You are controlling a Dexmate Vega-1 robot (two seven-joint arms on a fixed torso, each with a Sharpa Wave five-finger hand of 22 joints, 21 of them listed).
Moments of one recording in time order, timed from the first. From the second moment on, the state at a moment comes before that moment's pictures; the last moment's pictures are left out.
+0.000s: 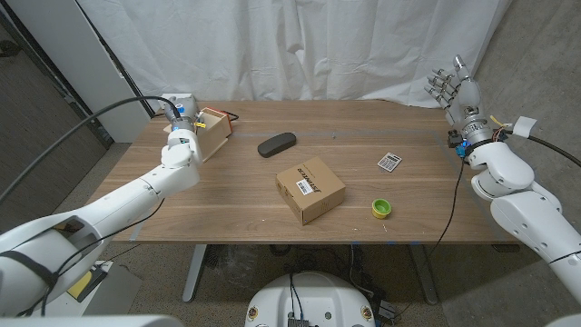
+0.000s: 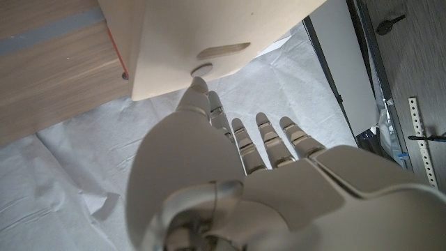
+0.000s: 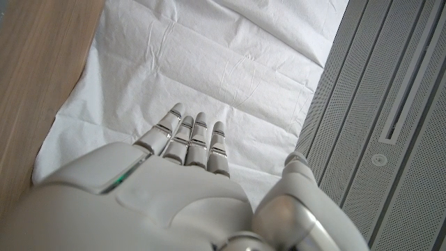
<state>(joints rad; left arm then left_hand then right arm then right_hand) 0.54 0.77 0.74 -1.49 0.56 0.76 0.35 1.20 0.10 0.18 -0.10 0.19 0.83 -0.05 0.20 0.20 0.36 -0.15 0.18 0.19 0.29 -0.04 0.19 0.18 0.09 0.05 0.21 0.18 -1.23 -0.72 0.05 -1.94 0.64 0.18 -0.18 0.20 0.07 0.25 -0.10 0.19 0.31 0.07 0.20 0.19 0.32 0.10 0.22 0.19 0.19 0.04 0.18 0.18 0.30 -0.02 0.21 0.18</state>
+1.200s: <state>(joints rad) 0.65 0.90 0.50 -1.74 0.29 0.58 0.28 0.92 0.16 0.12 0.09 0.18 0.45 -0.07 0.17 0.20 0.34 -0.09 0.19 0.19 0.28 -0.03 0.19 0.19 0.09 0.07 0.21 0.19 -1.25 -0.70 0.01 -1.98 0.60 0.19 -0.23 0.20 0.07 0.25 -0.10 0.19 0.31 0.07 0.20 0.19 0.32 0.10 0.22 0.19 0.19 0.04 0.18 0.18 0.30 -0.02 0.21 0.18</state>
